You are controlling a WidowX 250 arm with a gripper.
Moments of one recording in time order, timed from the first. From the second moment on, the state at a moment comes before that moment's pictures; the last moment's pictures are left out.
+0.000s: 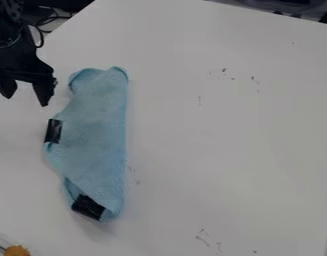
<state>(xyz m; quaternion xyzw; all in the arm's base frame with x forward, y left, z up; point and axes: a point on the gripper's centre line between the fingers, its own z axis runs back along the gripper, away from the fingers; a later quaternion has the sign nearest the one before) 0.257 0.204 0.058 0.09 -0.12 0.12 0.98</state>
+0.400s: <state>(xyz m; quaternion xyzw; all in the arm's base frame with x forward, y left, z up) 0.244 0.189 0.033 0.06 -0.10 0.15 0.98</state>
